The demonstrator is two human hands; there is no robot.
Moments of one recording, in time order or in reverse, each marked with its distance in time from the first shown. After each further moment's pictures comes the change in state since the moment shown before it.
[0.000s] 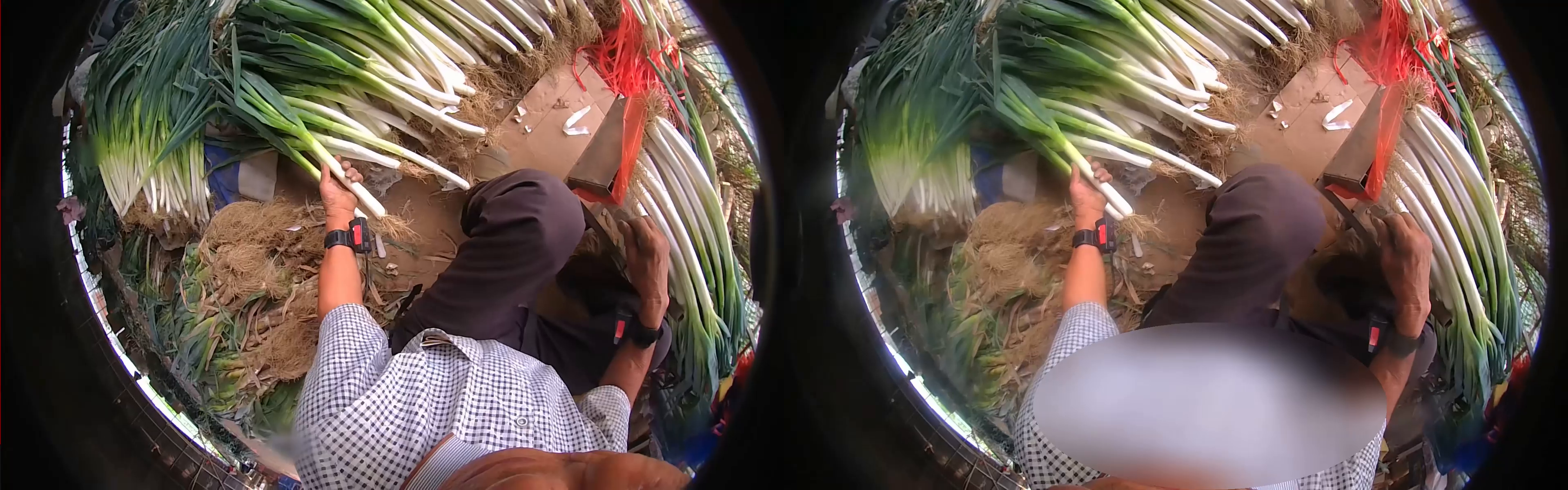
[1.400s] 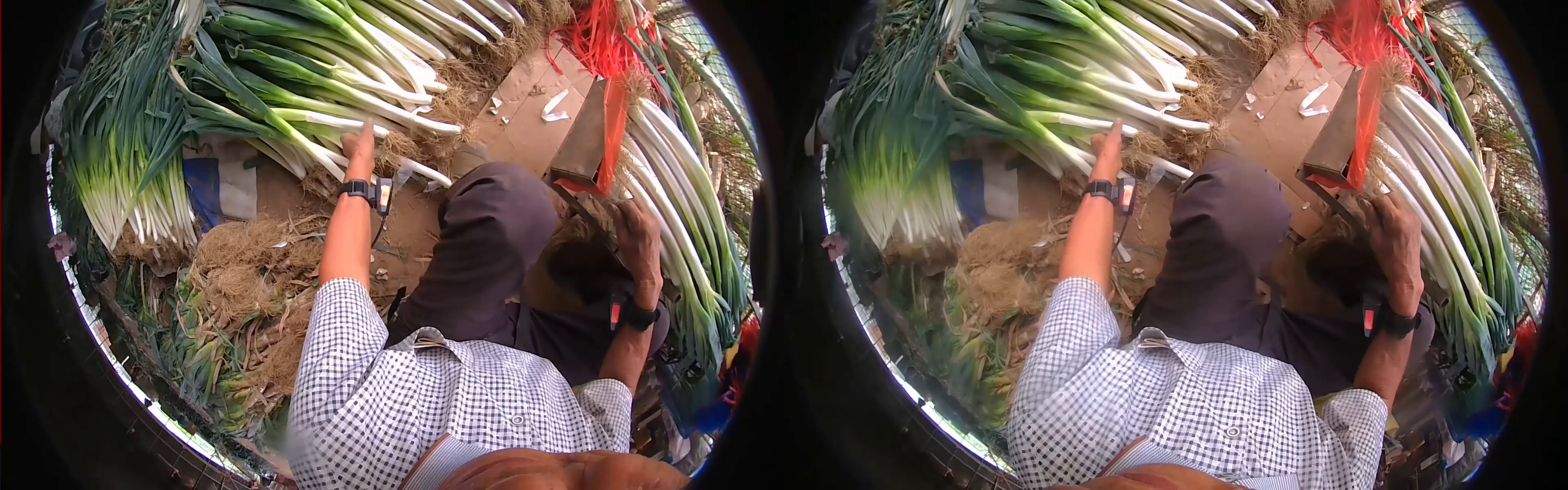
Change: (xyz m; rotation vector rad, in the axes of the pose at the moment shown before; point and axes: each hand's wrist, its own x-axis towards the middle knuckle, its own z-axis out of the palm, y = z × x) left_hand 0.124 -0.099 0.059 1.316 0.518 0.110; right_hand 0.007 0.012 0.005 -0.017 0.002 0.046
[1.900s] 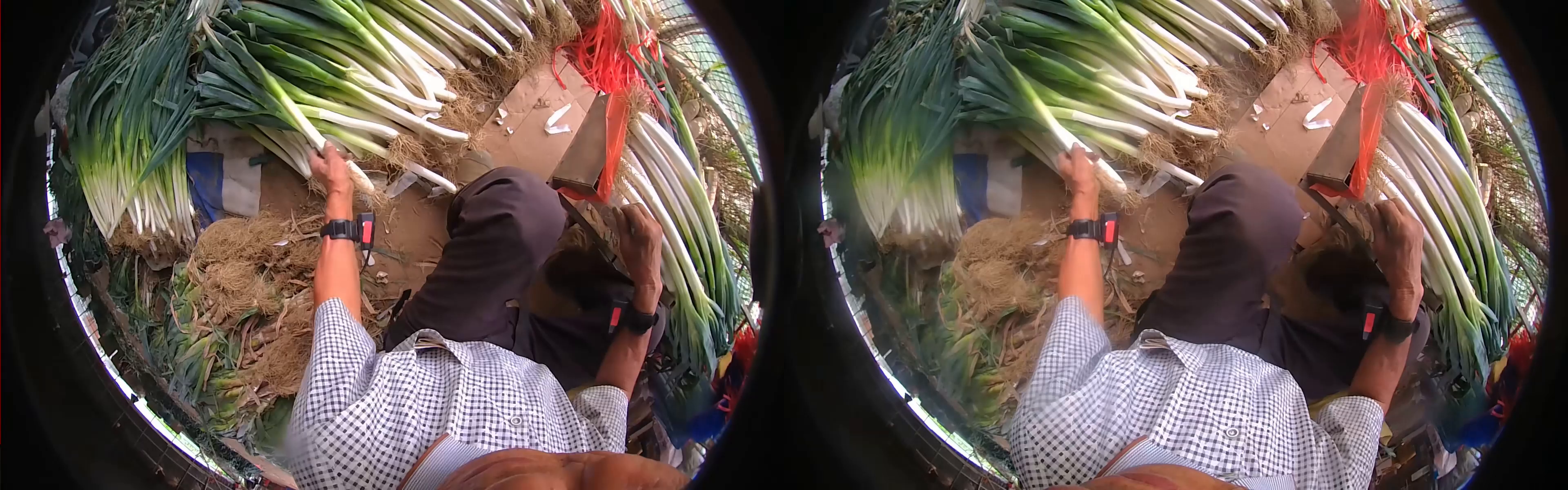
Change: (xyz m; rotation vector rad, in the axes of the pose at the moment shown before) left_hand -0.035 0.003 -0.088 -0.471 0.106 0.287; right_hand 0.003 -0.012 -0.009 -0.002 0.072 -0.046
